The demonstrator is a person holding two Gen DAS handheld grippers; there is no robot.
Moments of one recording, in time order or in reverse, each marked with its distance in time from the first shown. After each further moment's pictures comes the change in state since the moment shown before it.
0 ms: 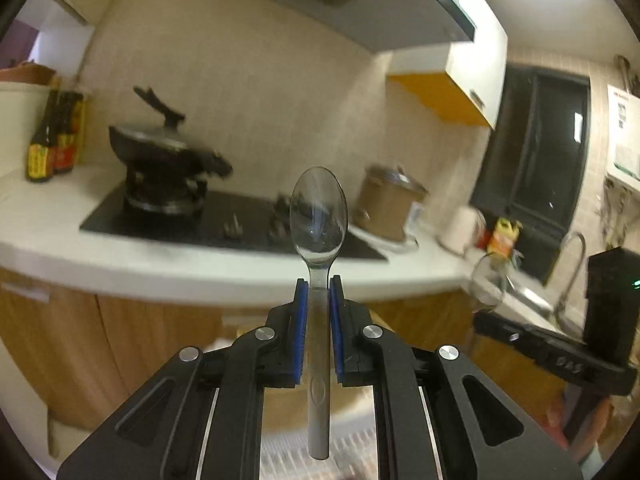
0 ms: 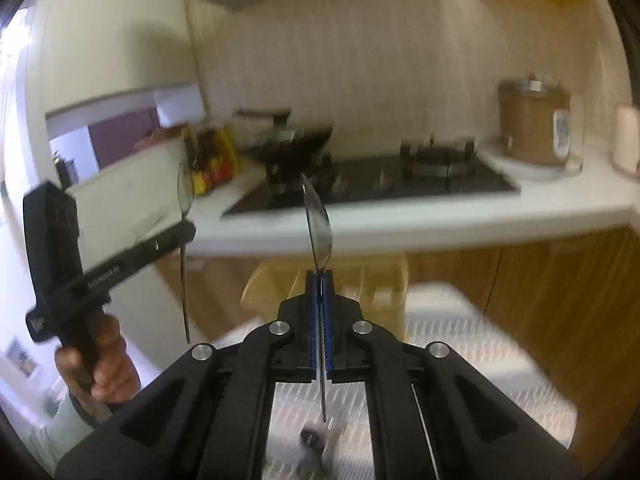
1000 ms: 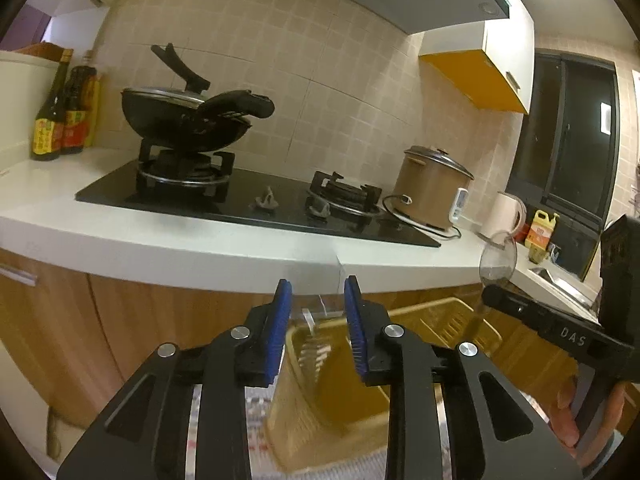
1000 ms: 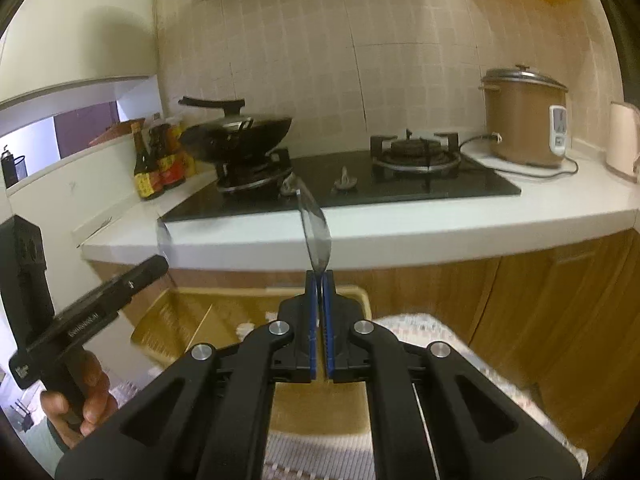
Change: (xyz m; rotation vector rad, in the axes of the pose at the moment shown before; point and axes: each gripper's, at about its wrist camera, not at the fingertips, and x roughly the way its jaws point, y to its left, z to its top) left arm 0.072 0.050 -0.040 0.009 0.040 0.085; right arm 0.097 -0.043 -0.035 -0.003 0.035 -0.096
